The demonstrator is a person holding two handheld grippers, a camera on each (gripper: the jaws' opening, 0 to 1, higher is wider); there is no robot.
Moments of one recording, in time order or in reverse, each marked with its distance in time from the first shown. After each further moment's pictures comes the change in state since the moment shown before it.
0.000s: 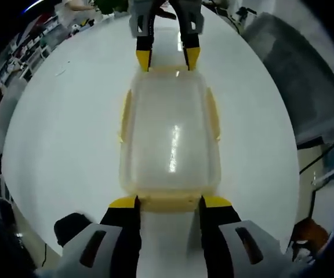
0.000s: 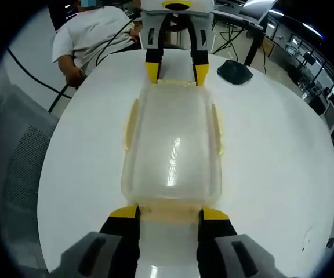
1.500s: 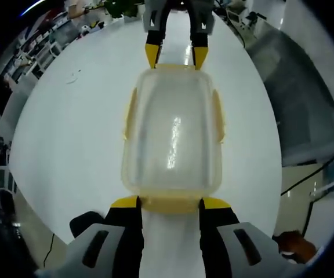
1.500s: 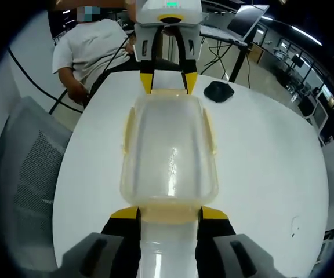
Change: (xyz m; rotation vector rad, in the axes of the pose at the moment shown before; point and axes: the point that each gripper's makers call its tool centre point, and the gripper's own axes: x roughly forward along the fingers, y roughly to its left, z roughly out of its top) left arm -0.046 -0.009 0.039 -0.051 -0.012 0.037; right arm -0.065 0.009 0.001 0.040 -0.087 -0.057
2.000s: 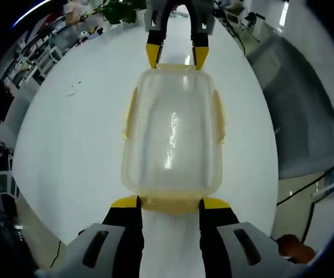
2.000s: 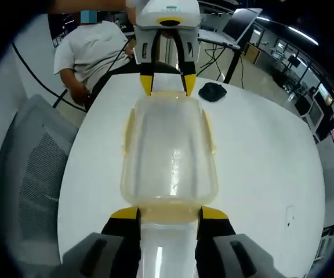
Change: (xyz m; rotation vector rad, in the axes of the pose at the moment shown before) left arm -0.007 -0.001 0.034 0.019 -0.016 0.016; right arm -0.031 0.003 -0.018 0.012 -0.012 -0.020
